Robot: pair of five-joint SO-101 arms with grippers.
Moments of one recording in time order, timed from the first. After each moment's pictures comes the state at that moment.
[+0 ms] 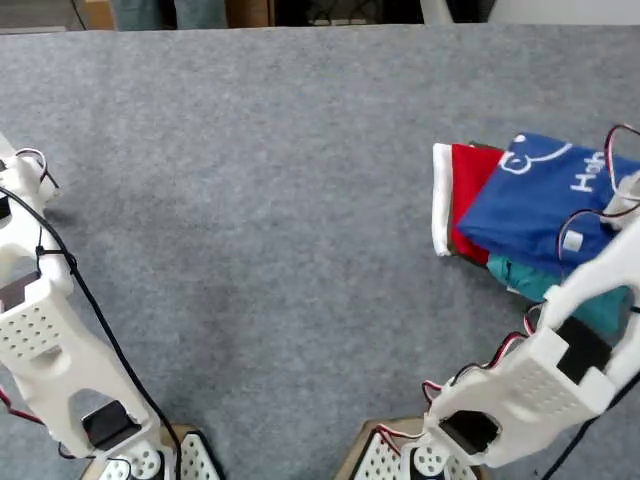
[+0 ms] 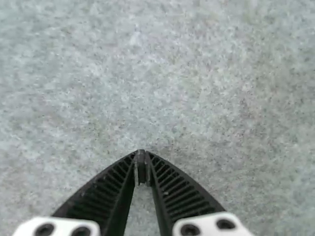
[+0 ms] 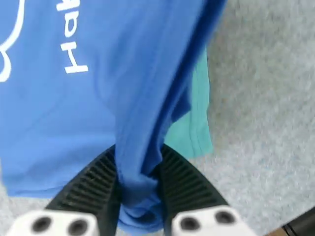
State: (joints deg) left arm -36.5 32.7 -11.9 47.9 5.2; right arm 45.5 14.7 -31.3 101.0 9.1
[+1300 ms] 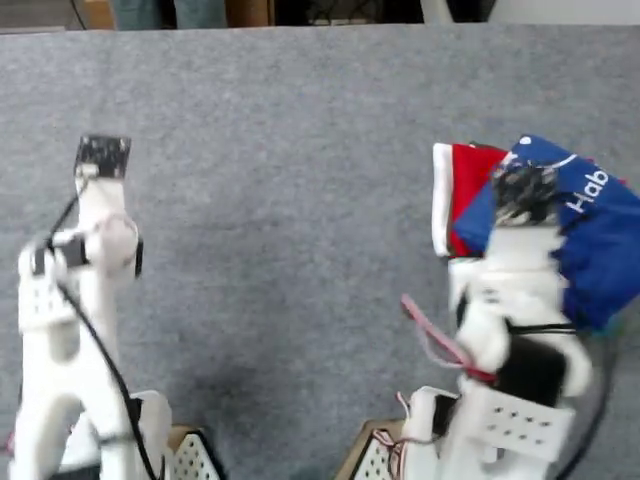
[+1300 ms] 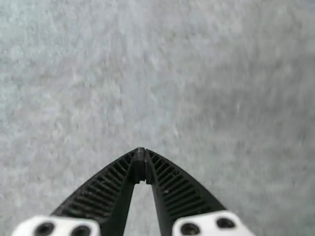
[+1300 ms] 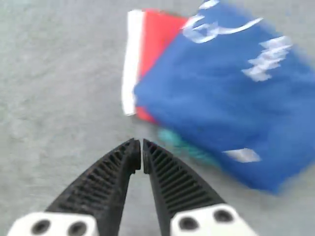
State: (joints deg) left arm -18.0 -42.3 50.0 61.9 -17.9; right arm 15.4 -71.3 51.3 76.4 14.8
